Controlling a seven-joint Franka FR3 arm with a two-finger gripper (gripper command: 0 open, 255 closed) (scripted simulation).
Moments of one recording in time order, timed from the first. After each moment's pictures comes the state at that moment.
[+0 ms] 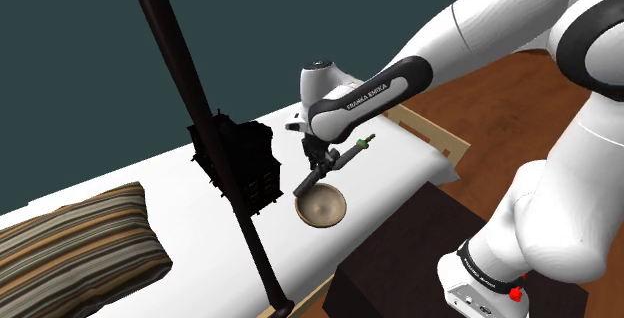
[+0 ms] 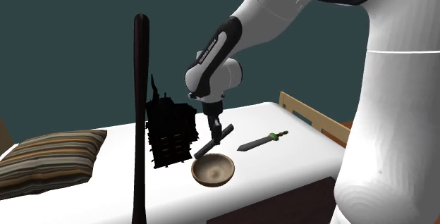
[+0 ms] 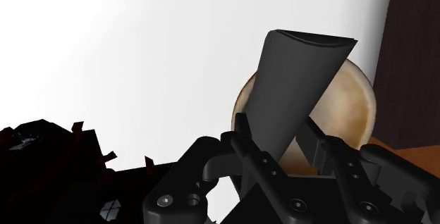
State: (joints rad) arm 0.33 0.14 -0.04 -2.29 0.01 2.31 -1.18
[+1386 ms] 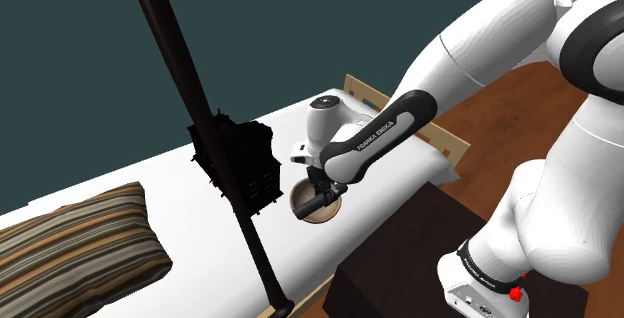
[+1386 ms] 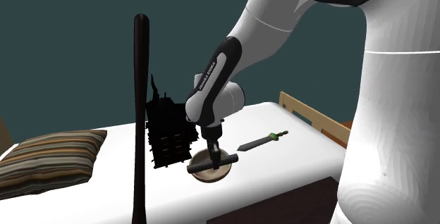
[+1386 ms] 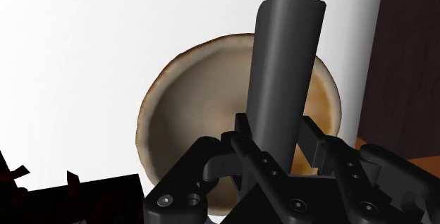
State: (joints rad) arm 0.38 0.15 0.00 -2.48 0.01 2.52 -1.09
